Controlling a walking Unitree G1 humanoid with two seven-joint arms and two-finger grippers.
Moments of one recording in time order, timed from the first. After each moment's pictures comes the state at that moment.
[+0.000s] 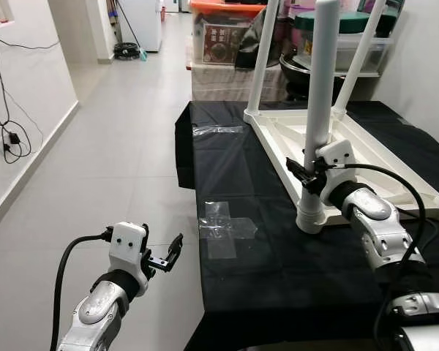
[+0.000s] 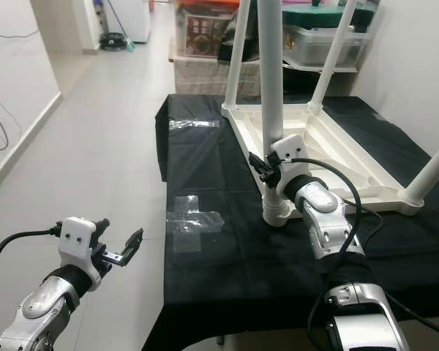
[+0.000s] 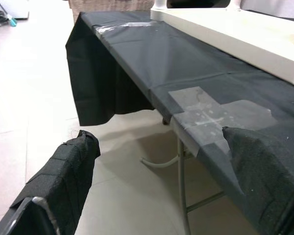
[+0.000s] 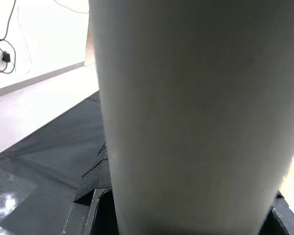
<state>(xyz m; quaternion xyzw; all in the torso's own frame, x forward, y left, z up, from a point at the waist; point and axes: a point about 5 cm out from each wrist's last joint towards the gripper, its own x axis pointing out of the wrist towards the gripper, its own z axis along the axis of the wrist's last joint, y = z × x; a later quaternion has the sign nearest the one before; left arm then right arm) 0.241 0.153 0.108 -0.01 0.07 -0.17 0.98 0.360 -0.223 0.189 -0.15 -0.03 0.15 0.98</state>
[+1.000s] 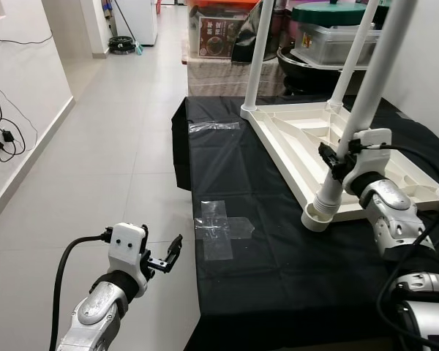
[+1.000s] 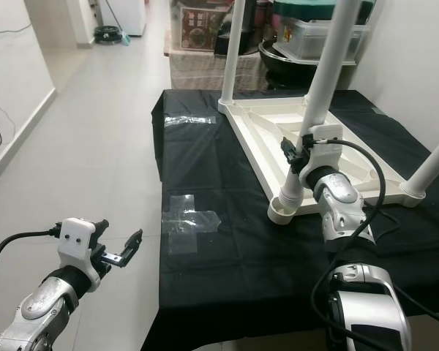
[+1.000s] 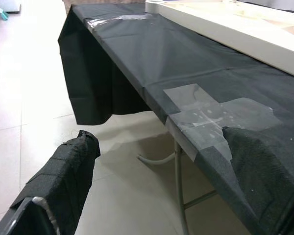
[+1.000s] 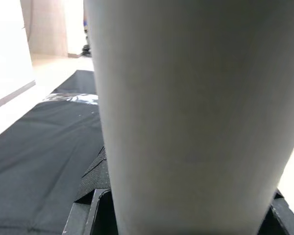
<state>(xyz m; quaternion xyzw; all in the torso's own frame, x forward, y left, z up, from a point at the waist) 0.242 0.153 0.109 -0.01 0.07 -0.18 0.98 0.371 -0.258 0.200 -0.06 -0.05 0.05 1.00</state>
